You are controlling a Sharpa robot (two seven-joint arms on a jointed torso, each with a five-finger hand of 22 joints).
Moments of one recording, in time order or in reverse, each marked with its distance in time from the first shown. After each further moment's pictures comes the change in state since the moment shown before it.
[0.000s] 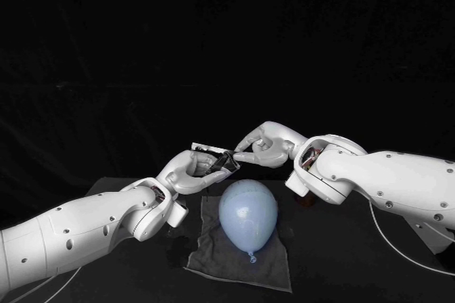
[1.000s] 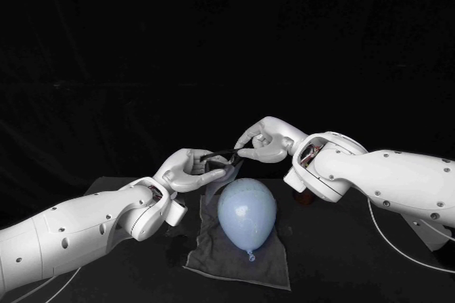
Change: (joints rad) left arm 0.000 -0.007 0.000 0.013 0.061 0.000 0.006; left_hand -0.095 -0.116 -0.116 0.014 0.000 -0.174 0.037 -0.120 -0.010 -0.142 0.062 -0.013 -0.001 -0.063 0.046 -0.058 0.000 -0.015 -0.012 0.000 -0.039 -0.004; right arm 0.000 -0.001 0.000 0.001 -0.048 -0.064 -0.007; right_hand -0.013 0.014 0.175 -0.135 -0.012 0.006 -0.007 0.090 0.029 0.007 0.007 0.037 0.037 -0.001 -0.005 0.008 0.000 -0.007 0.010 -0.010 0.024 0.022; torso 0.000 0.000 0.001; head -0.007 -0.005
